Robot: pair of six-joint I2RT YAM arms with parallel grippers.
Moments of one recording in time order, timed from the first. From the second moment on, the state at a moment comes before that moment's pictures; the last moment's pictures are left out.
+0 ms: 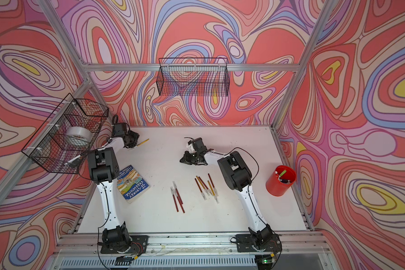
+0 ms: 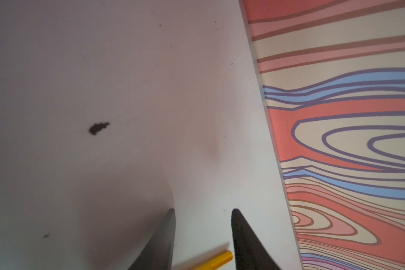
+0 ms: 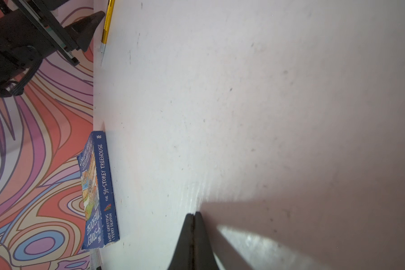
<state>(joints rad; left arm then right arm) 0.21 2.43 1.90 -0.25 0.21 -1.03 0.53 2.39 1.66 -0.06 -0.61 0.67</state>
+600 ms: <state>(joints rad) 0.16 2.29 1.64 -0.13 0.24 -1.02 0.56 2.31 1.58 -0.07 -0.58 0.67</state>
